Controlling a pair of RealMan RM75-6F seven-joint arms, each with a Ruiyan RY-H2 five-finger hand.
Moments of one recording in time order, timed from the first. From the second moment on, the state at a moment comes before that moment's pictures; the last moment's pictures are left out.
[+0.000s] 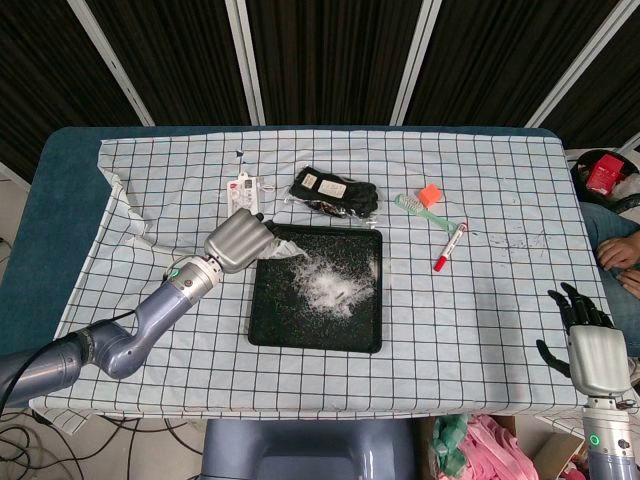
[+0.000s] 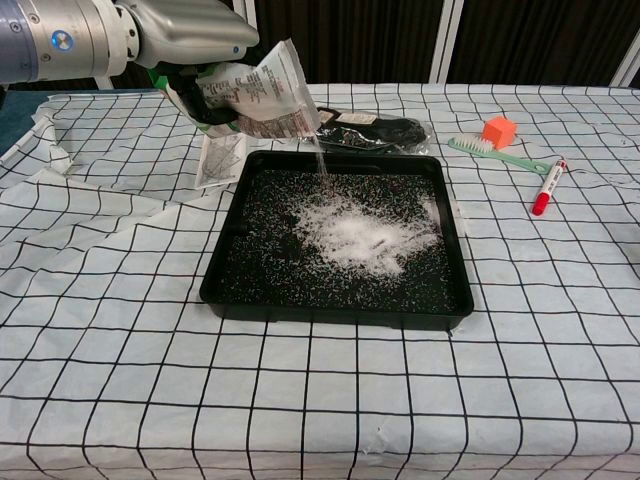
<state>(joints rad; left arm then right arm) -1.02 -1.36 -0.21 -1.49 1.16 0.73 0.63 0.08 -1.31 0.11 -1.42 -1.46 1.53 -0.11</state>
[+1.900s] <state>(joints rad) -0.67 -1.83 -0.09 -0.69 1.56 1.37 -0.98 0.08 -1.31 0.11 -1.41 -1.45 1.53 -0.13</state>
